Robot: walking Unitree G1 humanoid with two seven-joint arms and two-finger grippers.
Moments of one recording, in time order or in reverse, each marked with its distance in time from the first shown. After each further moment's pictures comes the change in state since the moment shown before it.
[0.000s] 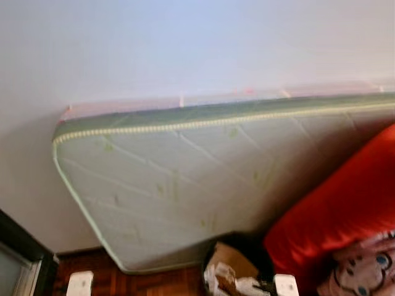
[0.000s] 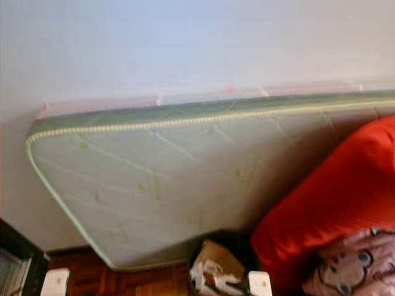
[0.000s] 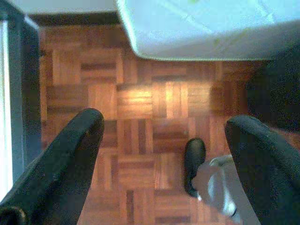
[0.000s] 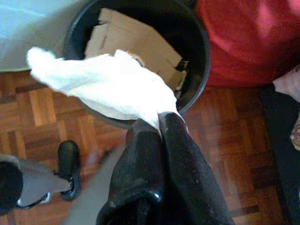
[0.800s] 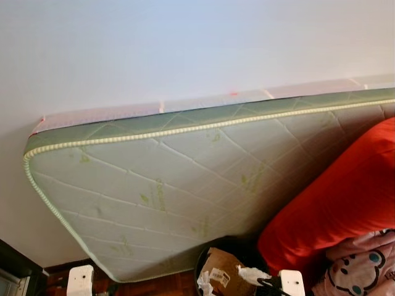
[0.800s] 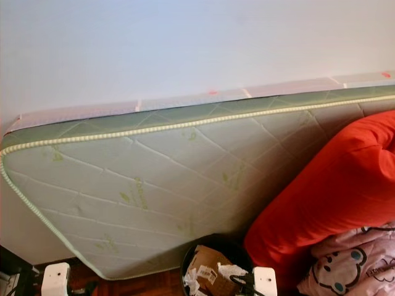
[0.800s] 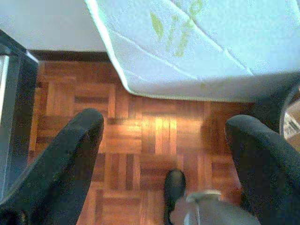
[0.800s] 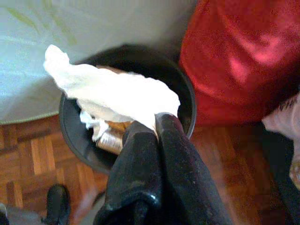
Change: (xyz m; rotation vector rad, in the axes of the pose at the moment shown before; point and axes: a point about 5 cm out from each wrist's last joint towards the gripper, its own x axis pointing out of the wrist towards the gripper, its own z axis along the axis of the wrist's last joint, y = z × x) left arm 0.001 -0.004 0.012 -0.087 -0.143 0.042; right arm -0.002 -0.002 0.022 0.015 -0.203 0.050
